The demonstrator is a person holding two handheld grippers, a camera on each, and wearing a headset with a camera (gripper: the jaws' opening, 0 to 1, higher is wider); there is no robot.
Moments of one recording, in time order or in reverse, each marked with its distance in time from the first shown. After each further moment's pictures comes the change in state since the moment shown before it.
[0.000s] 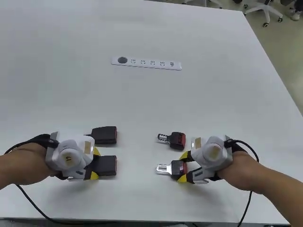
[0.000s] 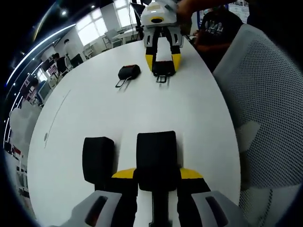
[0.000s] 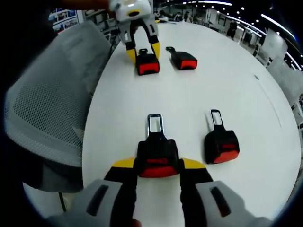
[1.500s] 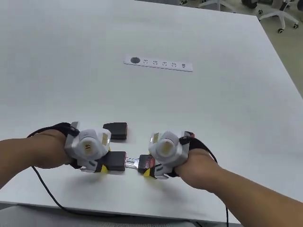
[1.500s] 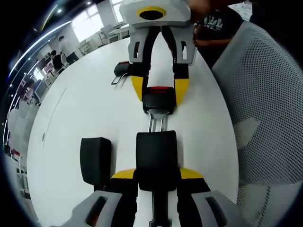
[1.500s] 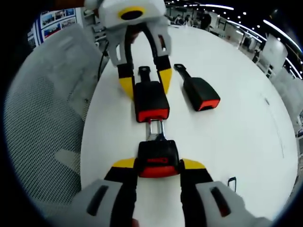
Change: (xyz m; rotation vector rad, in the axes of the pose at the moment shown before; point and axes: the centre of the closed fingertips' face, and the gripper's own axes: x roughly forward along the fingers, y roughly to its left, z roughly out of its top) left arm 0.001 -0.003 -0.001 0.012 0.054 -0.023; right arm 0.057 0.014 0.104 -0.041 -0.026 -0.044
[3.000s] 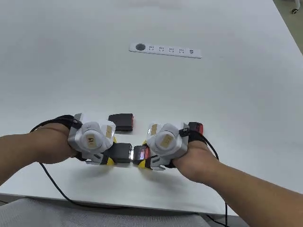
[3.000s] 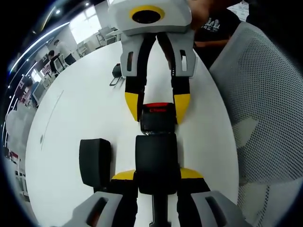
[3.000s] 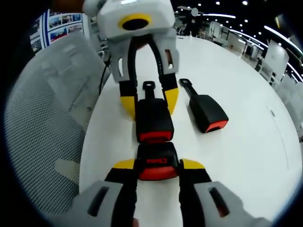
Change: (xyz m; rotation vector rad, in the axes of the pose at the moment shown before) left arm 0.001 0.000 0.000 0.013 -0.017 -0.022; right arm 0.017 0.000 0.026 0.002 -0.098 0.039
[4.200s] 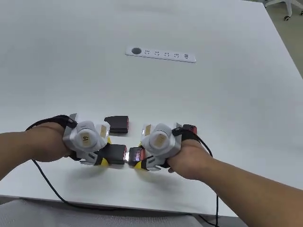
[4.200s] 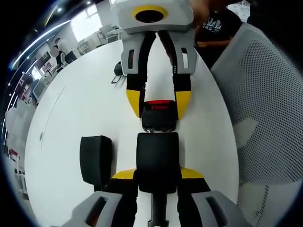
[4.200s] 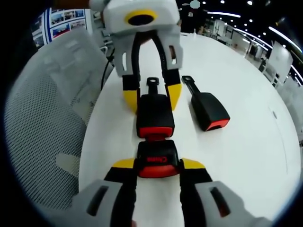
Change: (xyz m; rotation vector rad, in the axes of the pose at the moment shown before) left arm -0.001 0.001 -0.001 -0.018 0.022 -0.006; right arm 0.001 0.001 0.001 -0.029 0.049 0.022
